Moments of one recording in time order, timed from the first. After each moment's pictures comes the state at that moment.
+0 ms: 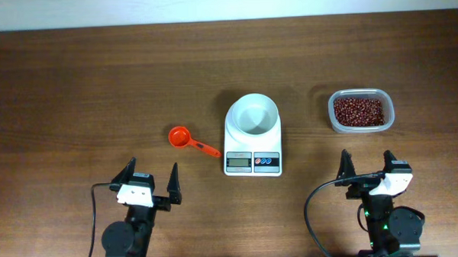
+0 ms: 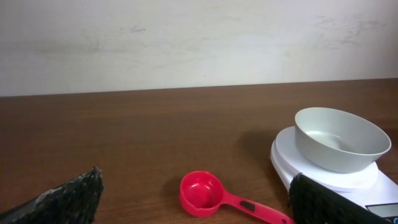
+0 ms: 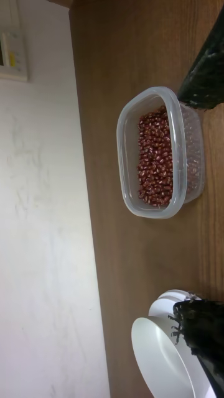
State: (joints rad) left arm -0.04 0.01 0.01 -0.06 0.12 0.00; right arm -0.03 0.01 0.01 -0.08 -0.02 0.13
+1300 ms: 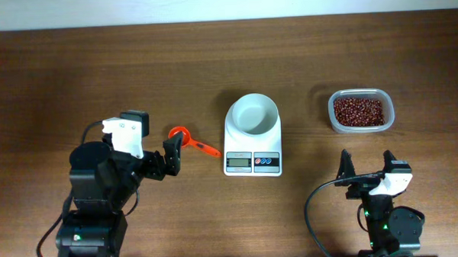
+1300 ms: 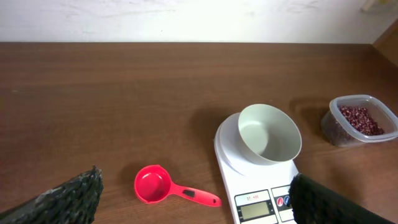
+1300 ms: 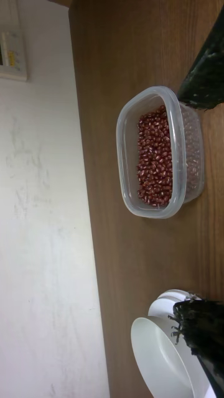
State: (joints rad) left arm -0.04 0.77 0.81 -0.52 0.30 -0.05; right arm -0.03 0.01 0.01 -0.08 -0.02 0.13
